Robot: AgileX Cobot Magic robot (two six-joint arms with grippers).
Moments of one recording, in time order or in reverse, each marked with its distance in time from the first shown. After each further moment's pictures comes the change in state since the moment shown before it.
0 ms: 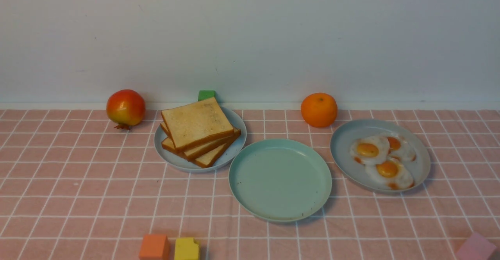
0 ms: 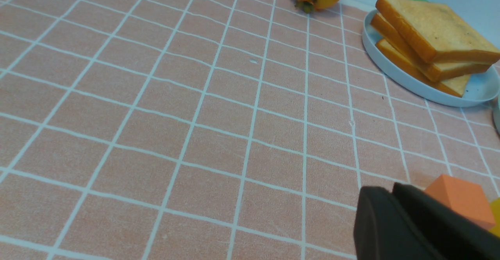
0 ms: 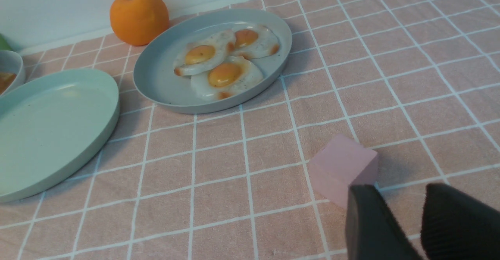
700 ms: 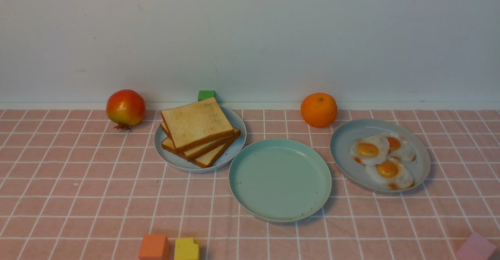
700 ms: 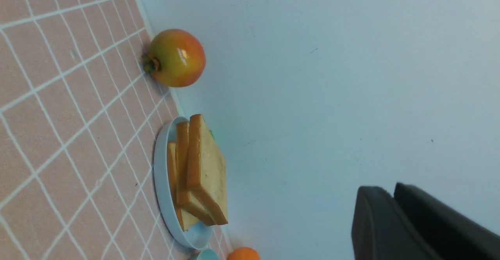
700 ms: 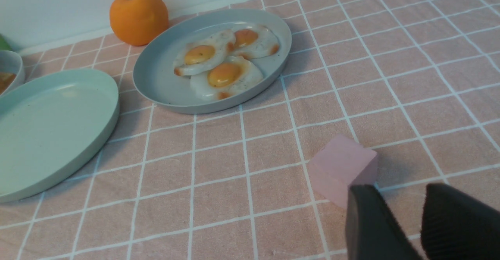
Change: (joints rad) right arm 0.000 0.000 0.000 0.000 0.000 0.000; left arm 0.000 0.000 0.009 -0.742 -0.376 -0.295
